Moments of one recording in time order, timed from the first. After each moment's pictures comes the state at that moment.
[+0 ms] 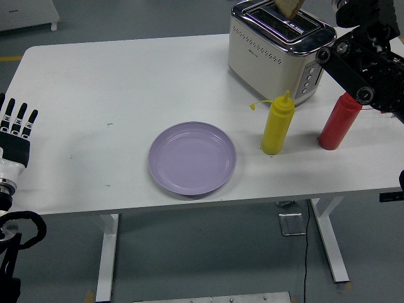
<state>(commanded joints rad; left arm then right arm) -0.10 0.13 -1.59 -1.43 0.44 0.15 -0.11 1.18 -0.22 0.74 0.76 -1.67 -0.47 -0.21</state>
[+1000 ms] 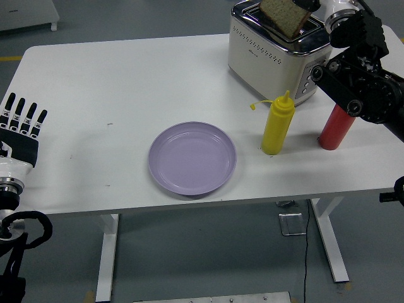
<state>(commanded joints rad) -0.11 0.12 -1.56 -1.42 0.44 0.15 -0.11 1.15 -0.19 0.67 0.65 -1.66 -0.49 -0.15</state>
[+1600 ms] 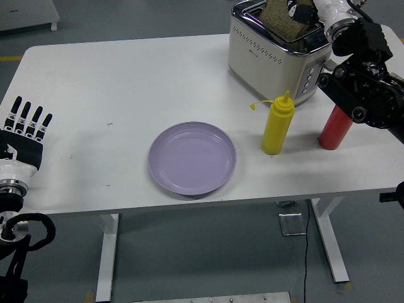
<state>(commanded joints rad) -0.10 0.13 -1.54 -1.41 0.45 0.15 -0.11 1.12 -0.20 0.73 0.64 -1.71 -0.39 -0.07</state>
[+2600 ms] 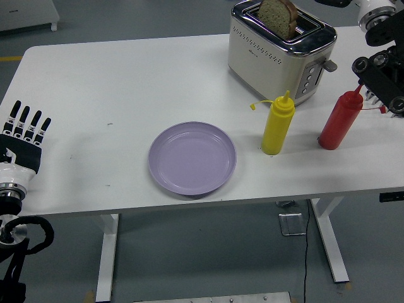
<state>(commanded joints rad) -0.09 0.13 -1.54 -1.41 0.45 0.15 -0.12 1.05 -0.36 0.84 0.81 -1.49 -0.38 0.01</state>
